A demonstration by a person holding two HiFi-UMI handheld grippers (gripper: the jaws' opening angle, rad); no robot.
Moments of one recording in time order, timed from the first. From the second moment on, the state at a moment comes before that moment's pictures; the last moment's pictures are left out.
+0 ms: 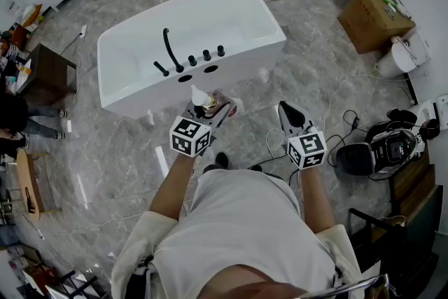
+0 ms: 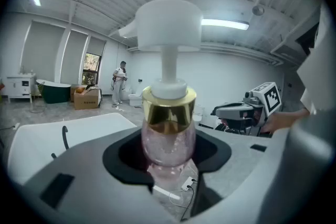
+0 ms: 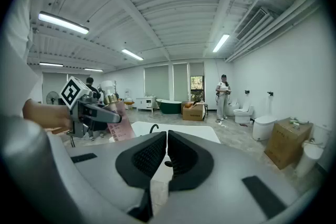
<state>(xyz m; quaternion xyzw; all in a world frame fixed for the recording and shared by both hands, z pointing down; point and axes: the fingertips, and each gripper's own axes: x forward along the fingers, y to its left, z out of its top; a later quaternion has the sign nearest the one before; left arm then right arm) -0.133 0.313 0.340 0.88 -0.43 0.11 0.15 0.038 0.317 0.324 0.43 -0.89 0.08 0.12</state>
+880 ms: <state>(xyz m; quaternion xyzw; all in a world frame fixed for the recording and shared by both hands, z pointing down) -0.169 0.319 0.349 0.90 -0.40 0.11 0.15 0.004 0.322 0.335 0.46 -0.87 0.10 0.12</state>
